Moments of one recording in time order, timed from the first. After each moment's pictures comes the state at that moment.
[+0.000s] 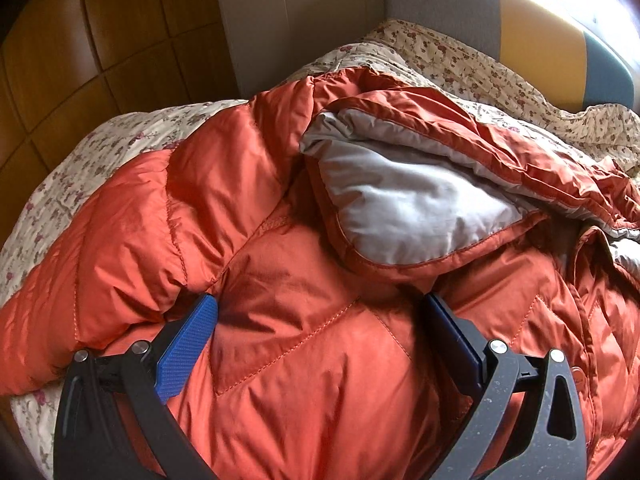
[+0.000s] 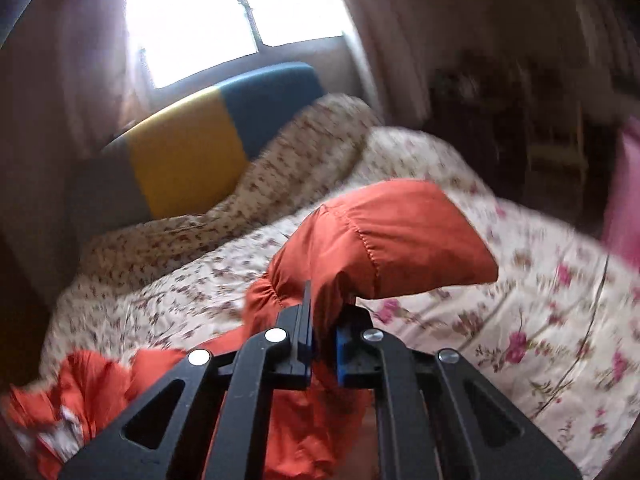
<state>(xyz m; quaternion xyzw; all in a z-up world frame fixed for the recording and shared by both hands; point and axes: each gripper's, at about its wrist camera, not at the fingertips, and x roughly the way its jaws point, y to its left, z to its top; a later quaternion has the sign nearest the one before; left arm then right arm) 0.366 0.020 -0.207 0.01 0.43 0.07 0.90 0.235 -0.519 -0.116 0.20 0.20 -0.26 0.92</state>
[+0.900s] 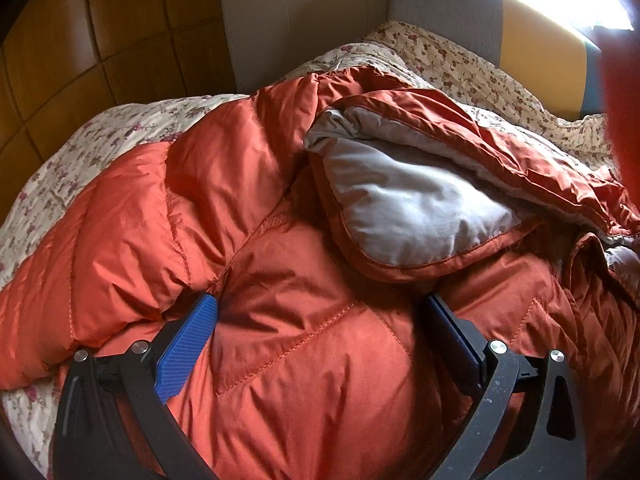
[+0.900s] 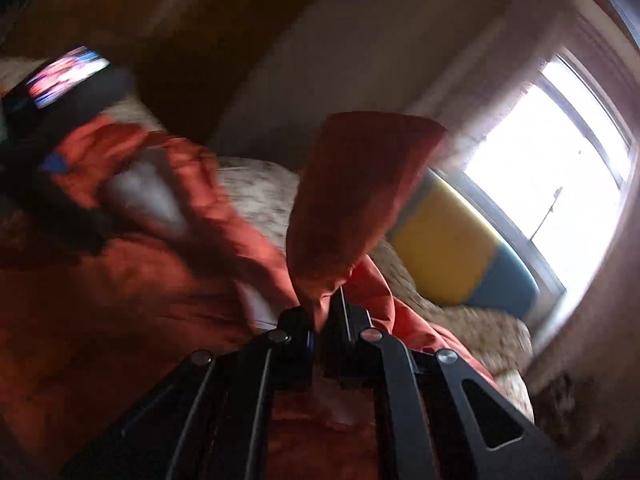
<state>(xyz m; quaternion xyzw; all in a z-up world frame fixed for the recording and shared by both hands) 0.367 0.024 -0.211 -0.02 0.43 0.06 0.90 0.222 -0.132 -0.144 -0.32 0.13 0.07 0.94</state>
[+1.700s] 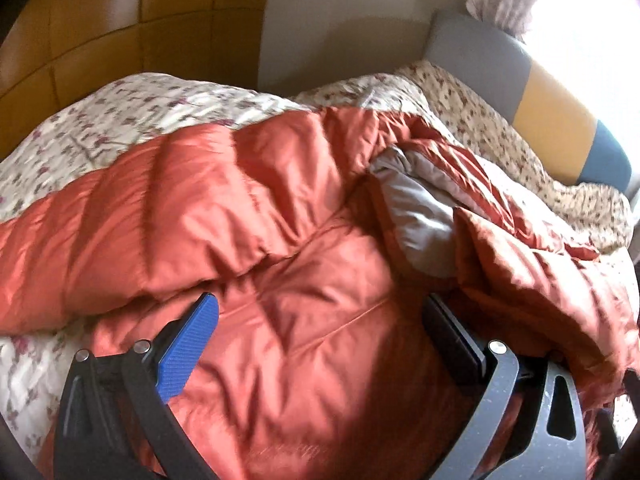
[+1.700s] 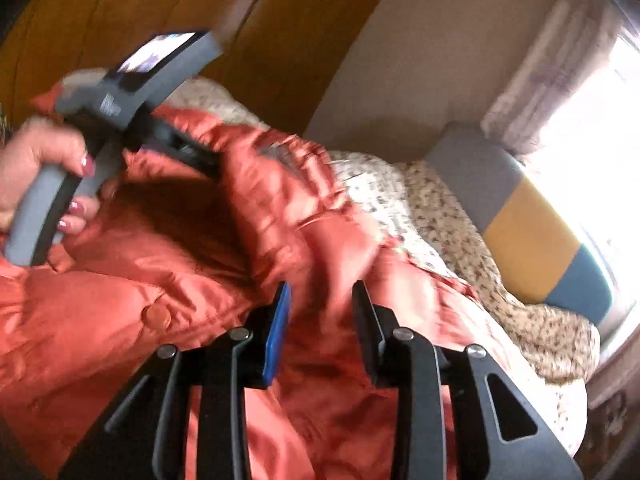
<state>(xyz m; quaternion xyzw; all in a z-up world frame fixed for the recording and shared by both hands) 0.326 0.071 -0.190 -0.13 0.39 0.08 0.91 0.201 -0.171 -0.131 -0.26 0.20 0.21 0.92</state>
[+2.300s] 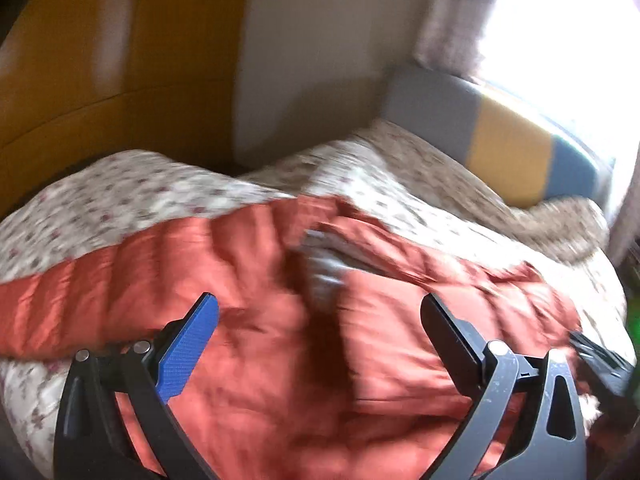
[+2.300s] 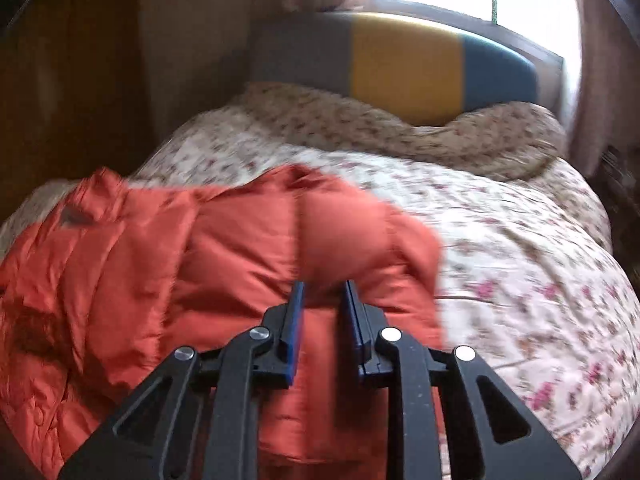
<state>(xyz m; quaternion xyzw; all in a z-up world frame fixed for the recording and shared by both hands) 0.289 0.012 -0.114 -0.08 0.30 0.02 0.95 0.319 -0.289 -0.139 0.01 0.35 0.01 0.94</state>
